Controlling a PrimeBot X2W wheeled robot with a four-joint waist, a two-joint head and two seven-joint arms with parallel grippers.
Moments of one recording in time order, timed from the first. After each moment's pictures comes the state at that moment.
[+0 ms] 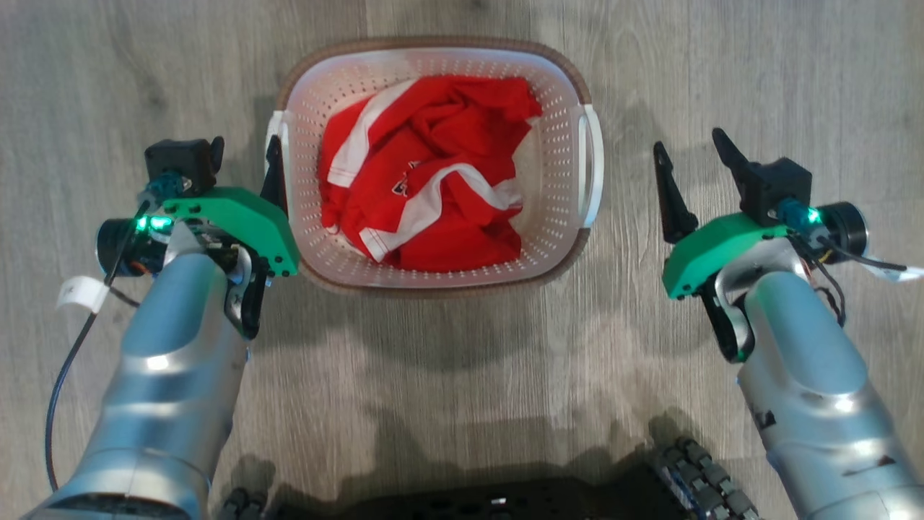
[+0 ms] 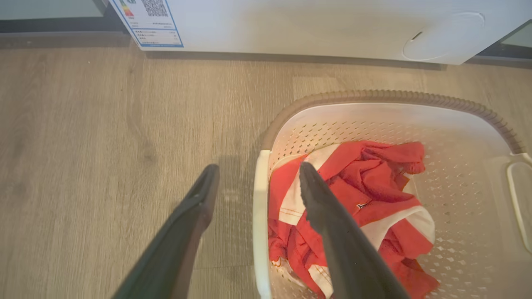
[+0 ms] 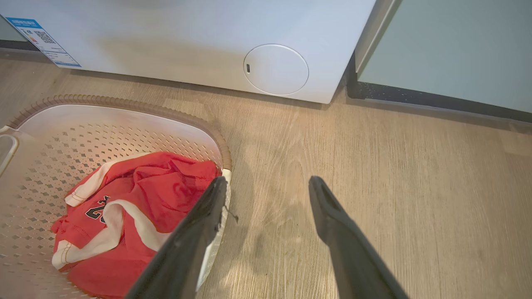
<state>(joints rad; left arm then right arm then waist) -0.76 0.07 -0.21 0.97 -0.27 -0.04 -0.25 -0.57 -0.09 0.17 0.60 0.14 0.13 -0.25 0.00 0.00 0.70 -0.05</state>
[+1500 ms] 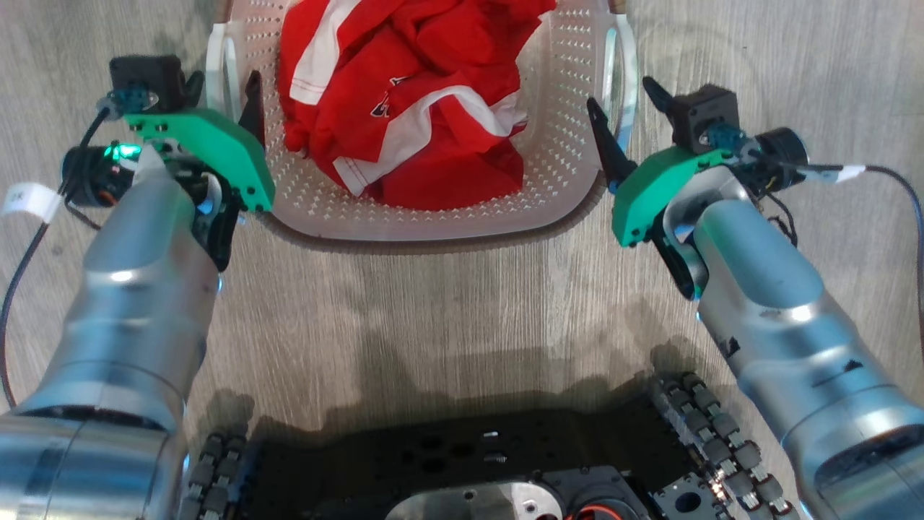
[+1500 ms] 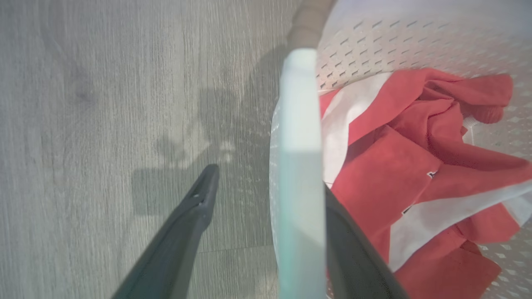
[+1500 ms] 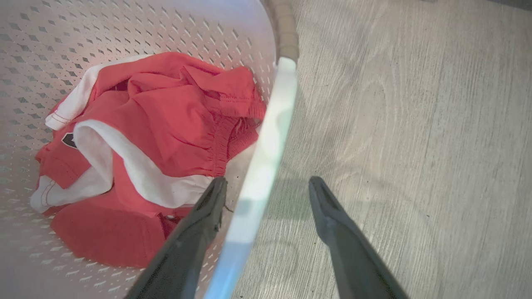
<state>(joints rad) -1.01 0.08 -0.25 1.25 -0.30 -0.12 -0.25 -0.85 -0.07 0.43 0.88 0.28 0.13 -0.25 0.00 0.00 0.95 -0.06</state>
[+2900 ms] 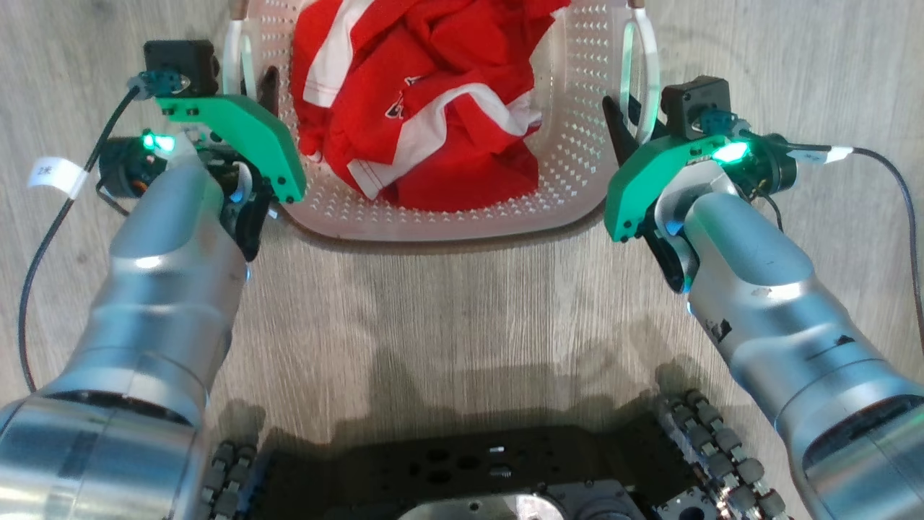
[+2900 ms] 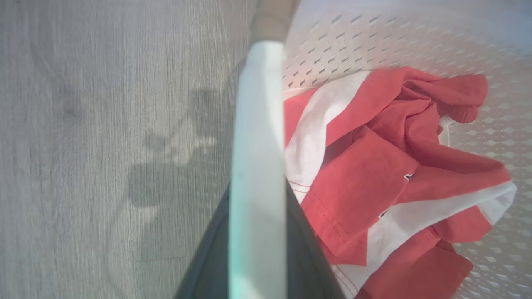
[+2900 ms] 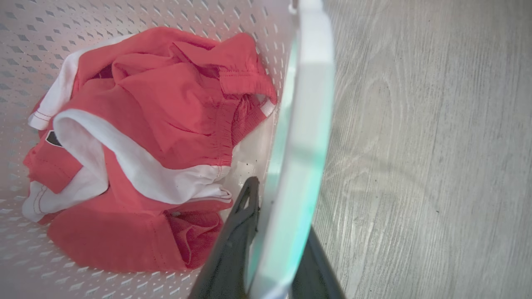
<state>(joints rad) -1.06 0.04 -0.34 1.28 -0.41 -0.13 -0.21 -0.95 -0.05 0.57 1.06 0.47 0.13 -0.26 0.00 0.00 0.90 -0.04</state>
